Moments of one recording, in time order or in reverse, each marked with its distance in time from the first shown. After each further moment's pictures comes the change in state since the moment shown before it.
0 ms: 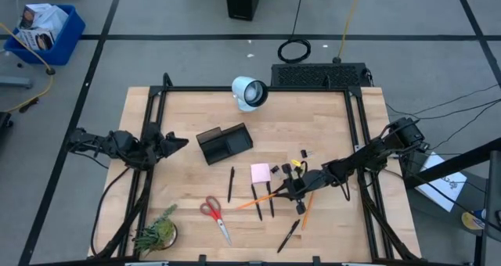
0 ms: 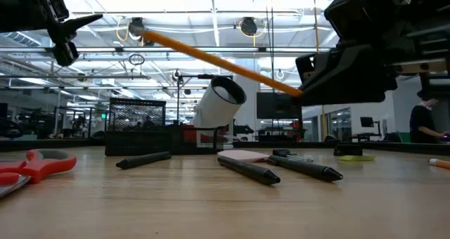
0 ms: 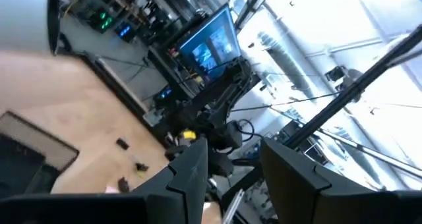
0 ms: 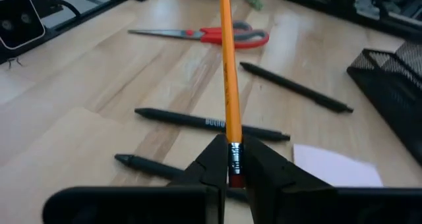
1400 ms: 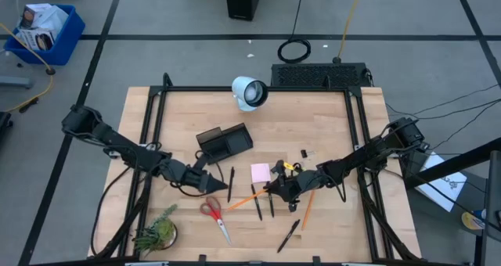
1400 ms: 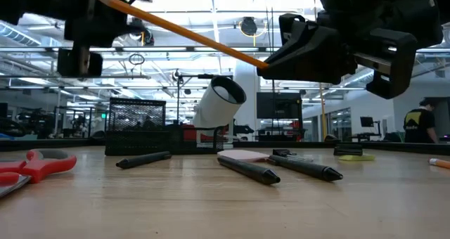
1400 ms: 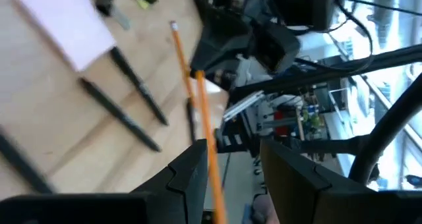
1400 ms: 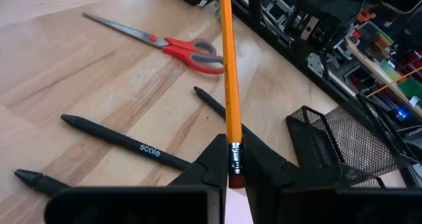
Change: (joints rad) left arm -0.183 1.238 0.341 0.464 0.120 -0.492; right arm -0.002 0.000 0.128 -0.091 0.127 -0.354
